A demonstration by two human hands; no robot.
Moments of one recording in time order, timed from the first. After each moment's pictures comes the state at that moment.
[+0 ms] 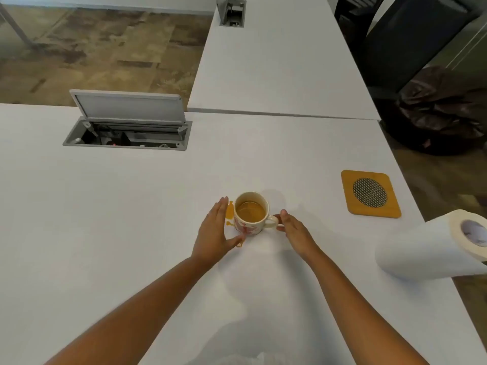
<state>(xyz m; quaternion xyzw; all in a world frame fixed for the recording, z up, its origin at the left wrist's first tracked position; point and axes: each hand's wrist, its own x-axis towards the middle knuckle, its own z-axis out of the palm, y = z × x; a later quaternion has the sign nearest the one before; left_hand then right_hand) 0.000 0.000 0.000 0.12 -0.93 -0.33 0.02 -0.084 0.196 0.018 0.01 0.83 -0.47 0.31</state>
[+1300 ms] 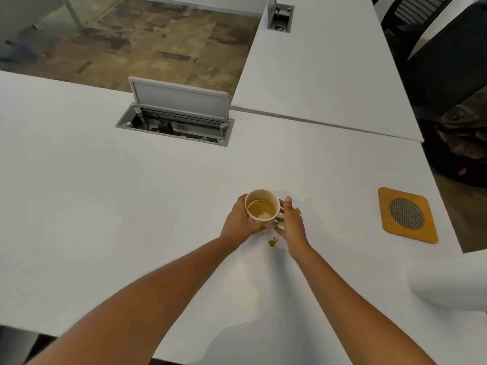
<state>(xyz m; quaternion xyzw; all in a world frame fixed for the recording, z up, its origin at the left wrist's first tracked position) 0.004 -0.032 0.021 0.21 -0.78 -0.59 0.04 -0.058 0.089 0.039 0.09 0.74 -0.60 0.28</state>
